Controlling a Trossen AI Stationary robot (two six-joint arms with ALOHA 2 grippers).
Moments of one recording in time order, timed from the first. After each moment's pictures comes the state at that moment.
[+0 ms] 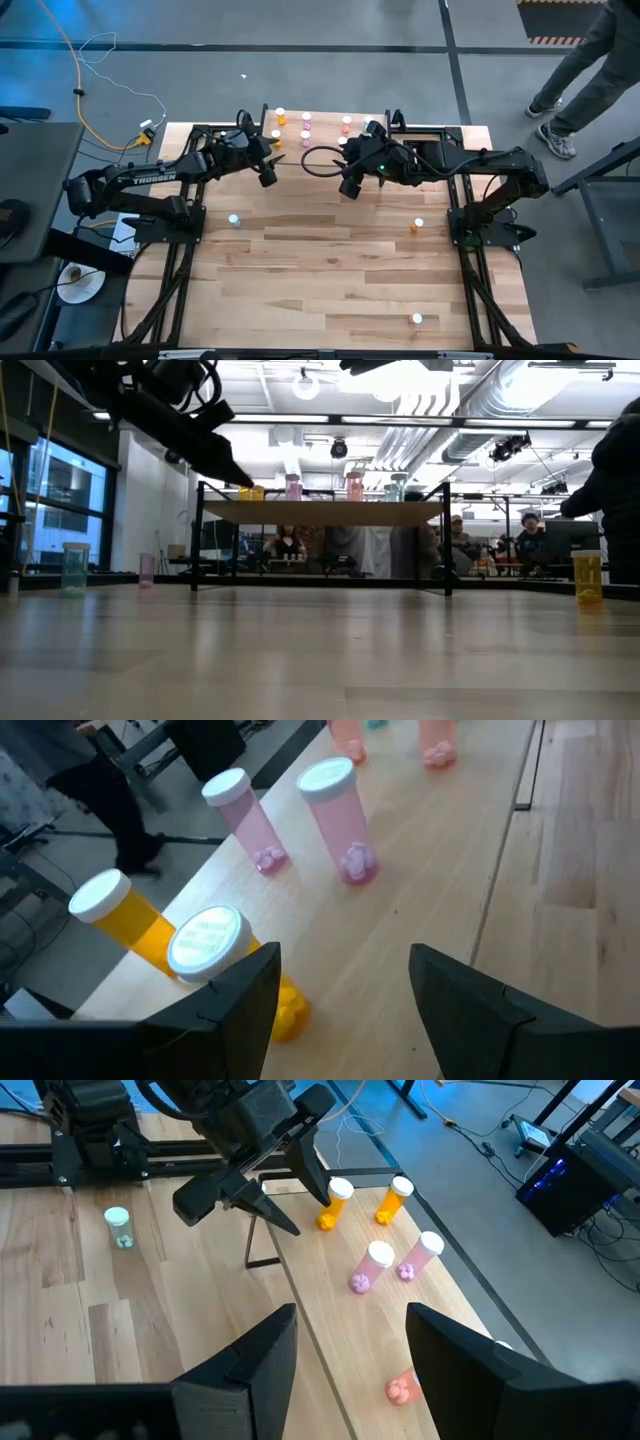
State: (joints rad) left arm 0.60 1.11 0.60 0.08 -0.14 0.32; right arm 0.01 1.52 1.62 -0.70 0.51 0.02
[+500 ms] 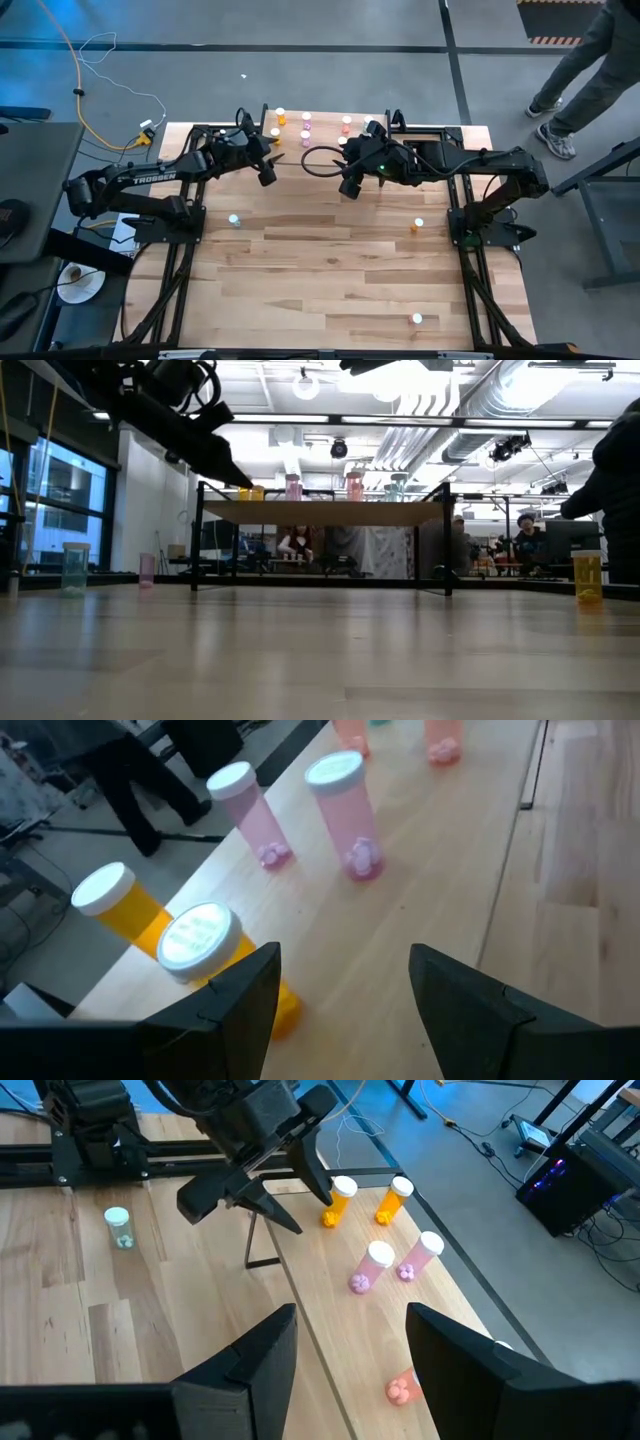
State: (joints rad) left arm 0.61 1.11 0.60 0.08 -0.11 0.32; right arm 0.01 1.52 1.62 -0.70 0.51 0.02
